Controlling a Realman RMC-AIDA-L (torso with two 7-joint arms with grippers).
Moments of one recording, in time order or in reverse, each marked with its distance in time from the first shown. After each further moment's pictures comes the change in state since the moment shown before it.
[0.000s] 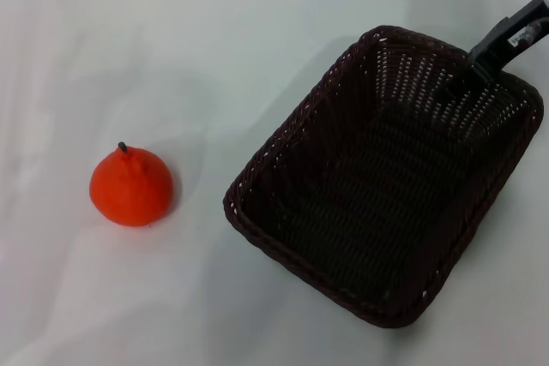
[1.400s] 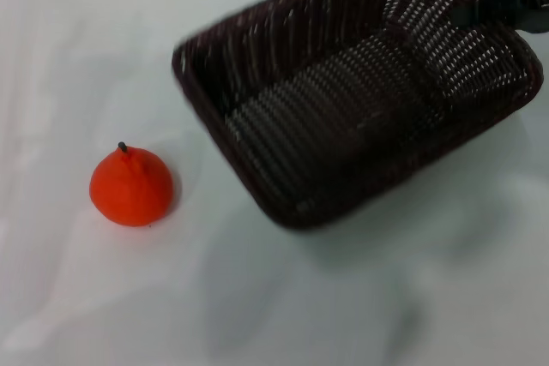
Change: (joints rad) left arm -0.036 0.006 -0.005 -0.033 -0.009 0.056 0.000; right arm -0.155 -0.087 0.477 0.159 0.330 0.068 0.177
